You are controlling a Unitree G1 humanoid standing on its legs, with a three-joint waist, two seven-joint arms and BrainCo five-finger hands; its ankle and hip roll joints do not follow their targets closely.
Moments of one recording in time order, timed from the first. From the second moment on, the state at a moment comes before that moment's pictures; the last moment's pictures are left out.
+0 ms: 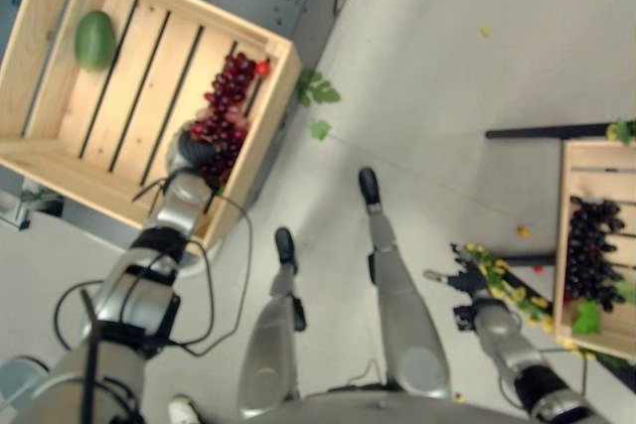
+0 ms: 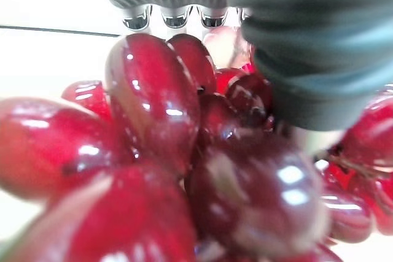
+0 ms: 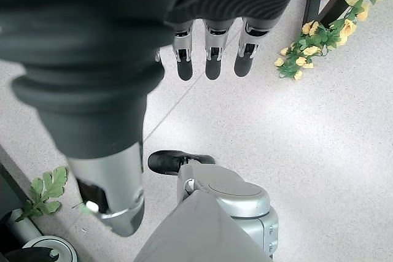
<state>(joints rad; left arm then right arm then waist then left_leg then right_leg) -0.75 0.55 -0.30 0.94 -0.01 0.04 0.40 -0.06 -0.40 0.25 0.71 0.18 -0.13 -0.21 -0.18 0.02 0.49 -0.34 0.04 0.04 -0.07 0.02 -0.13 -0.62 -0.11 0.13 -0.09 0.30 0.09</state>
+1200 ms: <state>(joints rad) -0.54 0.53 -0.20 0.69 -0.31 -0.04 0.37 -0.06 -0.40 0.24 0.70 0.19 -0.13 -0.23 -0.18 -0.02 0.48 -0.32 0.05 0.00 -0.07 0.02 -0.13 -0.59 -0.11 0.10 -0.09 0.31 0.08</state>
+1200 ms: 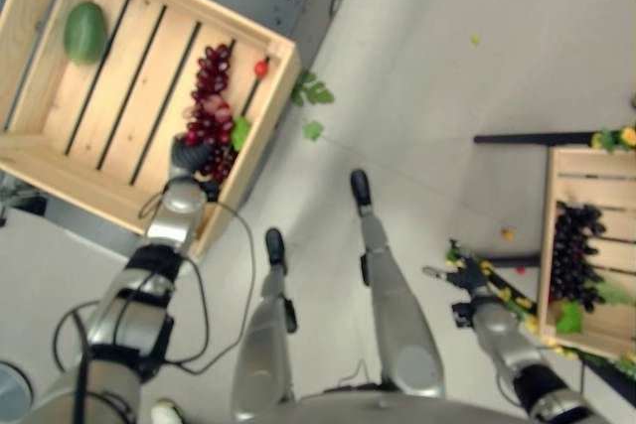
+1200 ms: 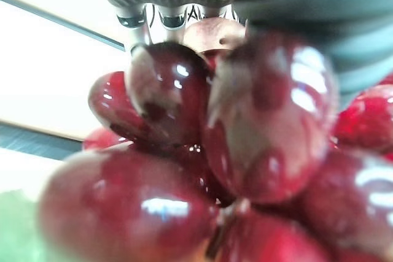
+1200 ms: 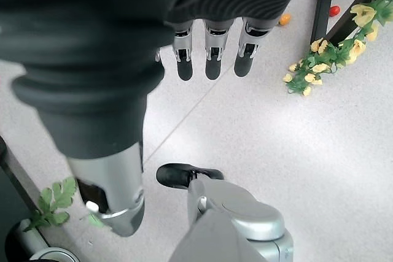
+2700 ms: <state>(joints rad) 0.01 0.54 -0.06 0.01 -0.58 -0.10 0.08 0.02 -0.37 0.24 0.70 0.19 -0.11 -0.03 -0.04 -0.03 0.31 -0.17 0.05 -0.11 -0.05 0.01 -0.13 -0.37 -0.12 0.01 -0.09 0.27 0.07</state>
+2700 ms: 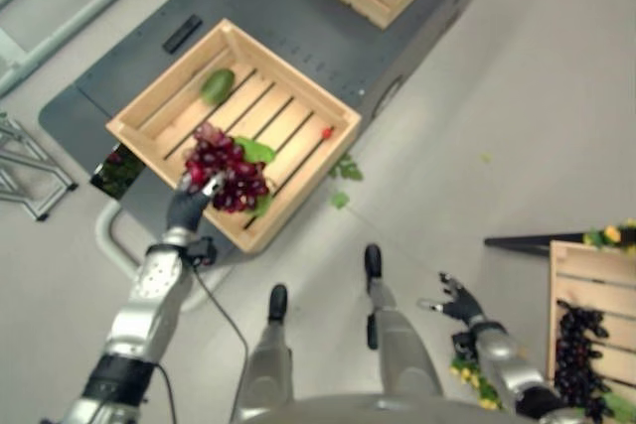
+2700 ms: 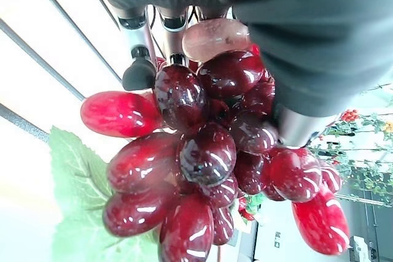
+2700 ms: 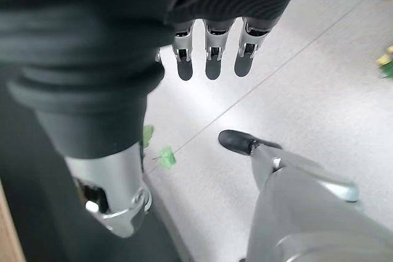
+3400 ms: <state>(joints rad) 0.09 0.52 -0.09 -0.06 -0.58 -0.09 0.00 -0.06 -0.53 0.21 0.20 0.14 -0.12 0.02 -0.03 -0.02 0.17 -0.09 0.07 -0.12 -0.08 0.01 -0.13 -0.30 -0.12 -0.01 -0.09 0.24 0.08</state>
